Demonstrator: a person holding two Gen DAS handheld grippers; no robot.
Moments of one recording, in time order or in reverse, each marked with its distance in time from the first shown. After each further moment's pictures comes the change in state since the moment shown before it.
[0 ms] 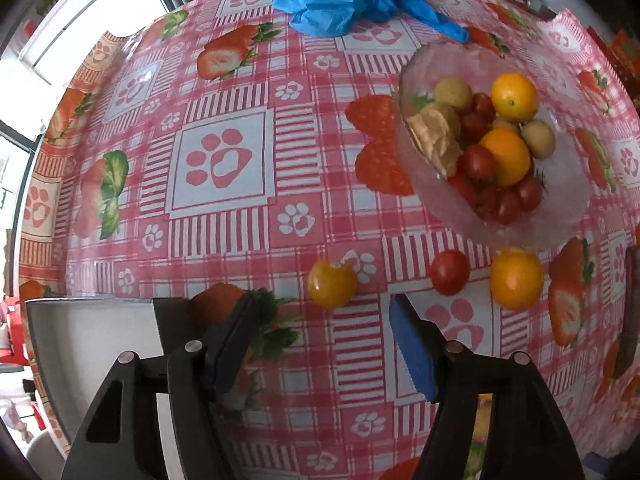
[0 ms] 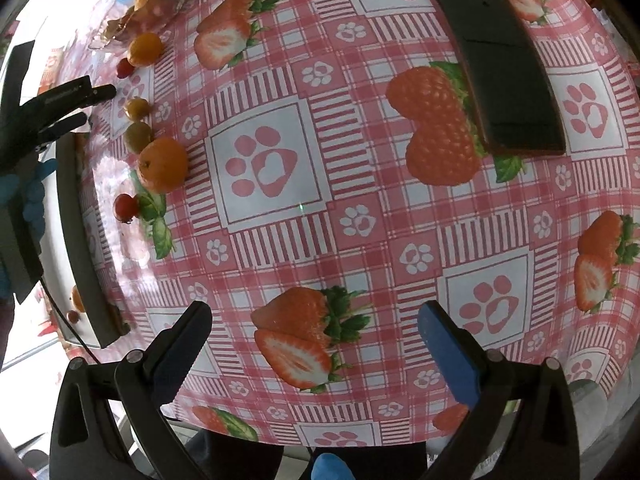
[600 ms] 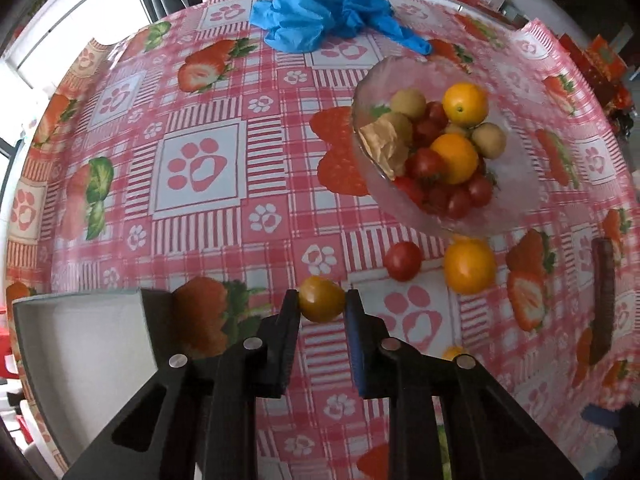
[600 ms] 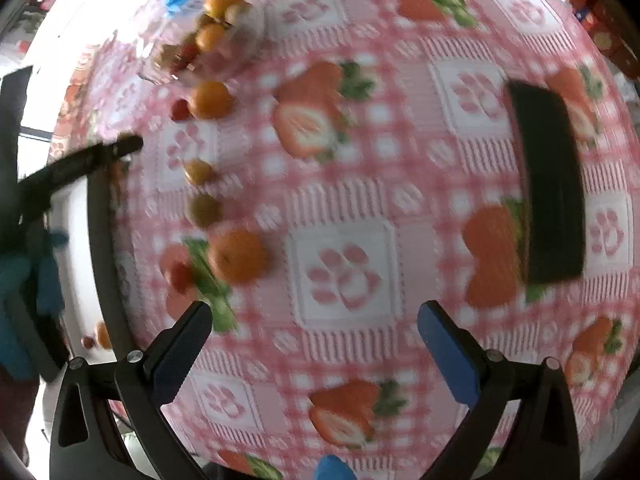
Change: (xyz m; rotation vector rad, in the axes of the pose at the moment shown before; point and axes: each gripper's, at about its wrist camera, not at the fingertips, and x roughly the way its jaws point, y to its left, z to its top) left arm -0.022 -0.007 -0.011 0.020 -0.039 -0.111; right arm -0.029 0.080 0.078 -0.123 -0.116 0.001
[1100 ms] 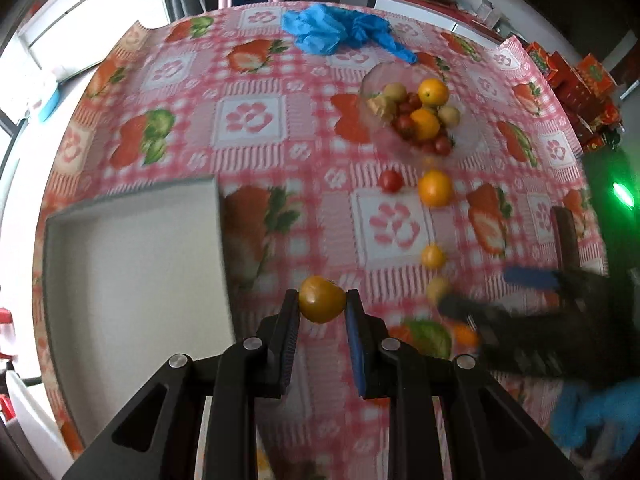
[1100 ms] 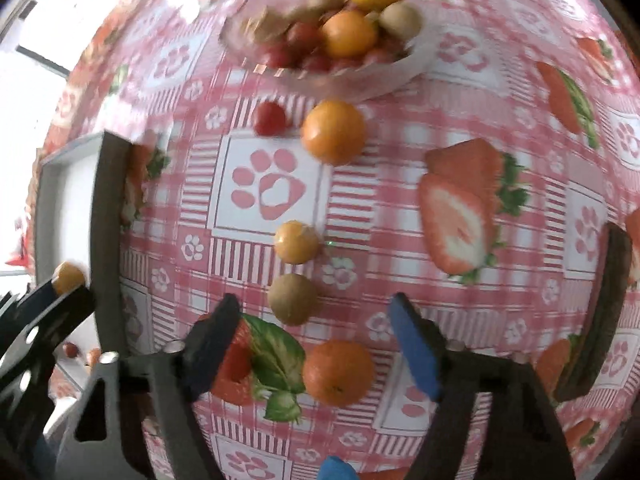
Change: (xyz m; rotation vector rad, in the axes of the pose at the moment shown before) left arm -0.066 0.025 -0.082 -0.045 -0.023 -0.040; right arm 0.064 0.119 0.040 -0.240 0.028 -0.066
